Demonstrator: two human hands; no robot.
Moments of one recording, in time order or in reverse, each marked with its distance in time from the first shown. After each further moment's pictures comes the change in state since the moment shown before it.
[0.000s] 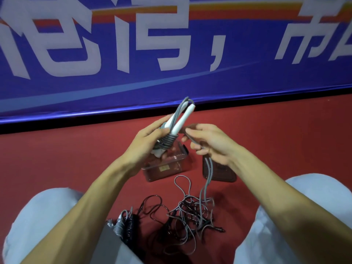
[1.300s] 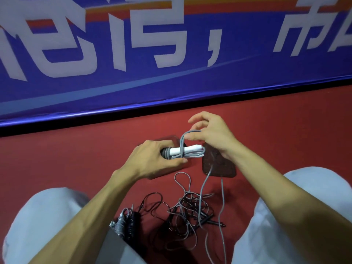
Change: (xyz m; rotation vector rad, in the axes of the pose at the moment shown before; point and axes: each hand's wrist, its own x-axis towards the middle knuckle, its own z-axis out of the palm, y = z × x) left_hand 0.000 -0.027 0.002 1.109 -0.065 0.133; right_hand -0.002 0.001 -0.013 -0.418 0.305 -0.203
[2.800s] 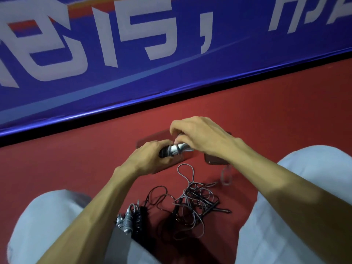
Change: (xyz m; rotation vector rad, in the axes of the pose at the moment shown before) left_hand 0.008 -0.014 0.017 0.029 -0.250 0.000; right_hand -0.015 0.000 0.012 -0.825 -0.181 -0.581
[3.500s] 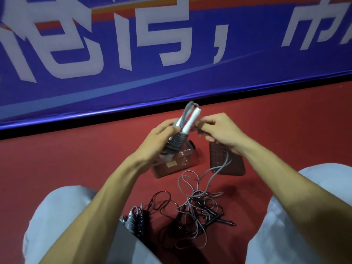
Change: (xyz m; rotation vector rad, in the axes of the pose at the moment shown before) left_hand -0.011 0.025 -0.034 -1.023 0.245 -0.037; right_hand 0.016 0.019 0.001 0.794 0.093 0.526
